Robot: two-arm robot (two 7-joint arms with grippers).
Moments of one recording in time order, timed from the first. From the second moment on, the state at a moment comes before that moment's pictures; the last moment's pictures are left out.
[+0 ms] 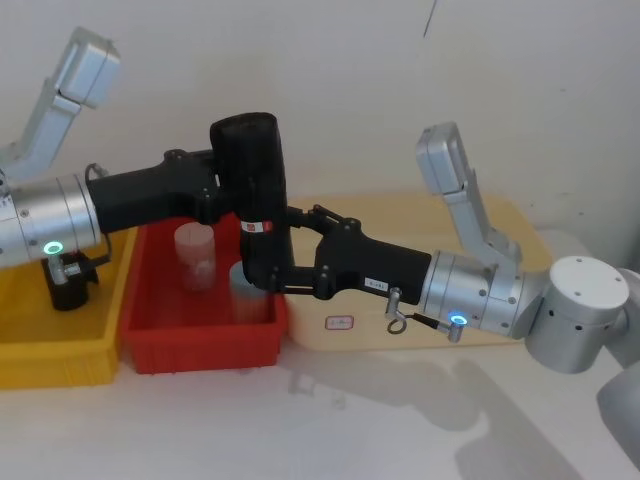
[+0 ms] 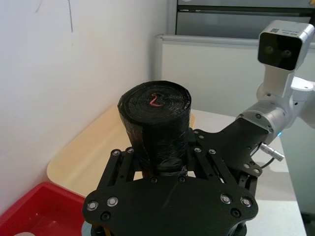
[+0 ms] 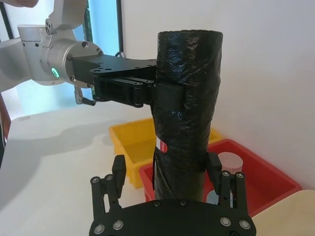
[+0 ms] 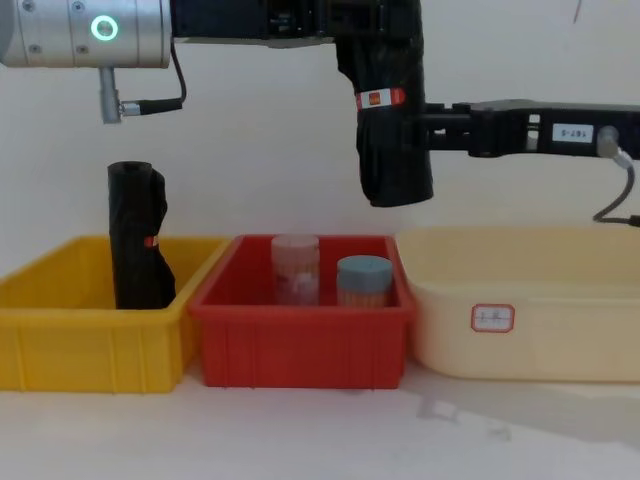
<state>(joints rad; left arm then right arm) -0.80 0.35 0.52 -1.31 -0.62 0.29 -0.88 0.52 0.43 -0.44 -1.45 0.55 0.14 0.76</state>
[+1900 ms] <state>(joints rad) -0.85 0.34 0.56 -1.24 -0.65 0.30 -0.95 0.57 0.41 -0.46 -1.37 0.57 0.14 0.73</state>
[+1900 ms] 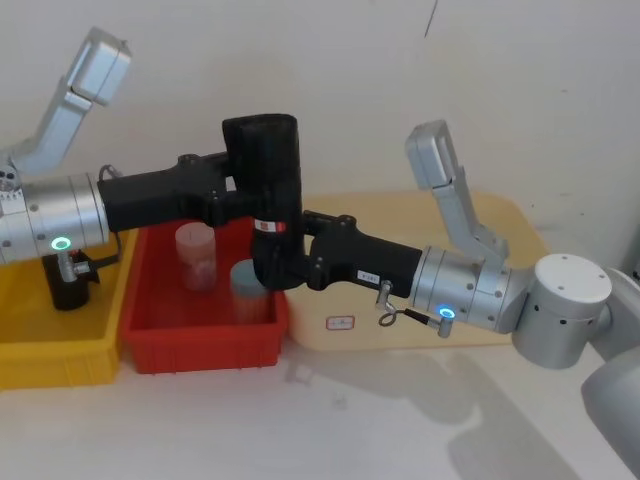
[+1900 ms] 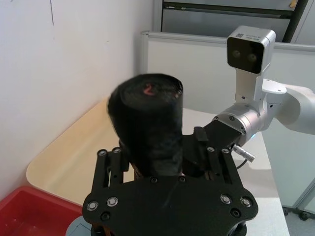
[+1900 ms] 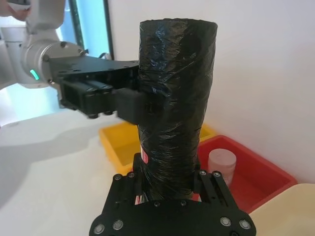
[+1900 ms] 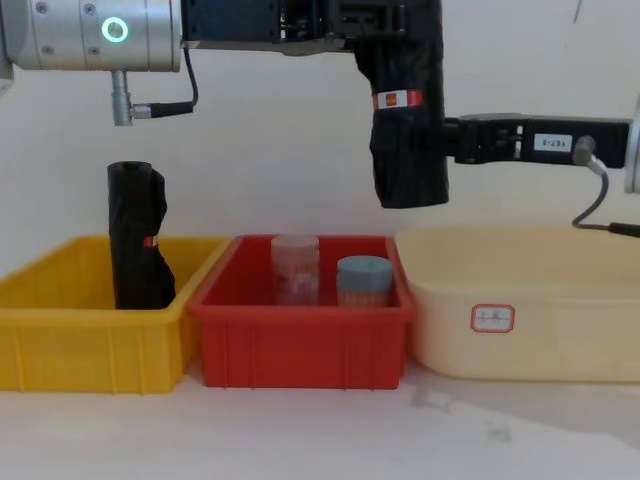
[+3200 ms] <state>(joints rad) -0.69 0.44 0.44 -1.42 -0.63 0.34 -0.58 0.62 0.44 -0.46 -1.26 0.48 0.14 0.54</state>
